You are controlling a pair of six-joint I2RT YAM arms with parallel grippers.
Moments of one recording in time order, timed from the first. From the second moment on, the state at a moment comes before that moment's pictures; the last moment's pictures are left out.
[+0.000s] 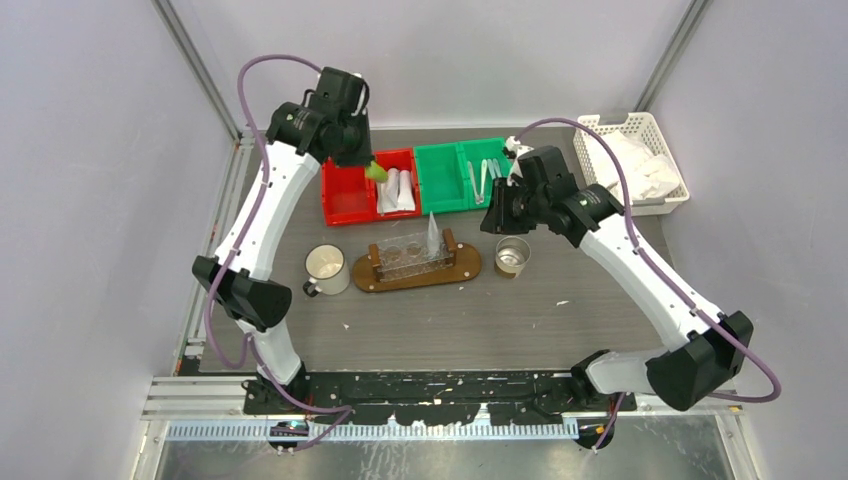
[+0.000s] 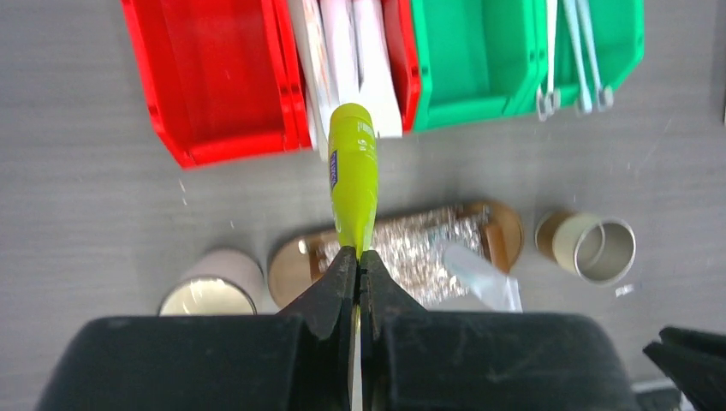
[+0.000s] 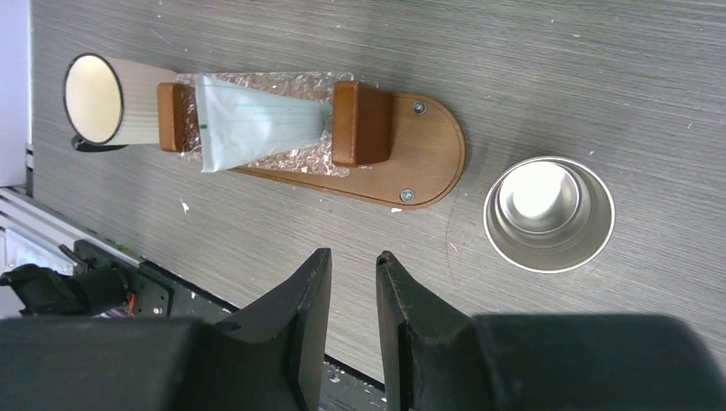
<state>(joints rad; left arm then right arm) -0.44 1.79 2.18 -1.17 -0.15 -0.40 0.50 1.32 1.33 -0.79 -0.13 0.42</state>
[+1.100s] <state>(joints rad) -0.60 1.75 2.19 -1.58 -0.12 -0.61 0.50 1.12 1.10 -0.76 -0.28 0.45</state>
